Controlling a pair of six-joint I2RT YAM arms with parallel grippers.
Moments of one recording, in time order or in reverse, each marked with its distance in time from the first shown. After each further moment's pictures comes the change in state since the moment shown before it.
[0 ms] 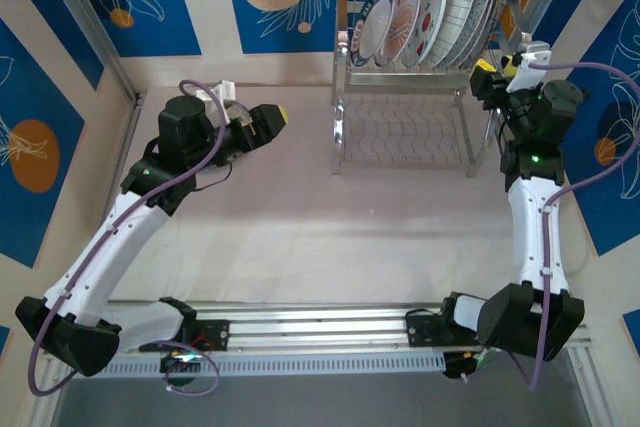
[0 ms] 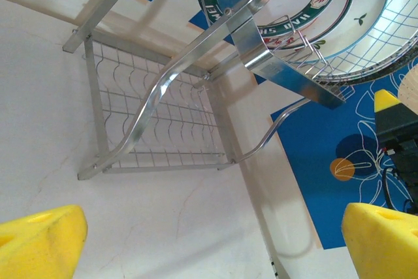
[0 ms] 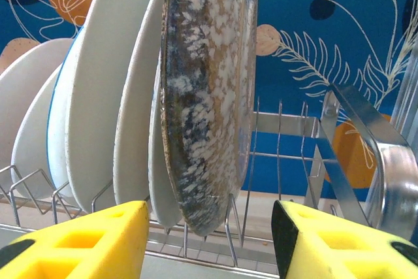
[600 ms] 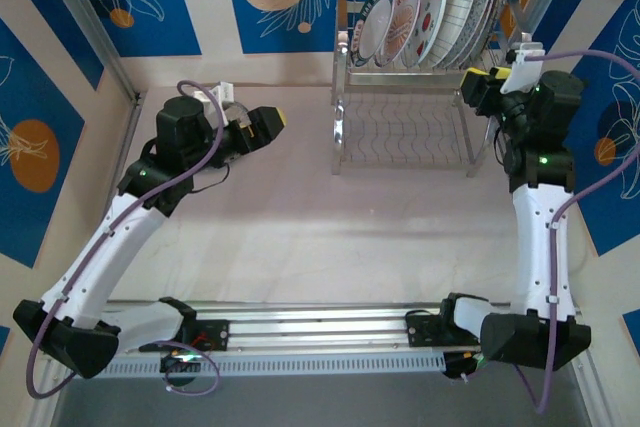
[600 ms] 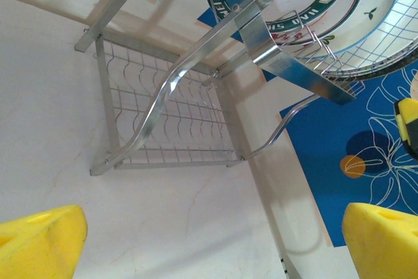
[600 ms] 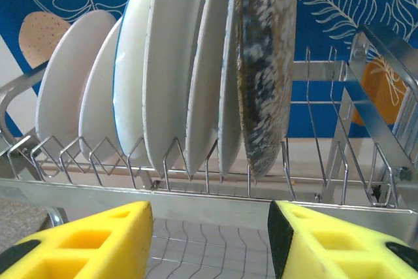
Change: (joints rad) left arm 0.000 -0.010 0.009 -0.044 -0.016 0.028; right arm 0.083 -0.069 0.148 -0.407 0.078 0.023
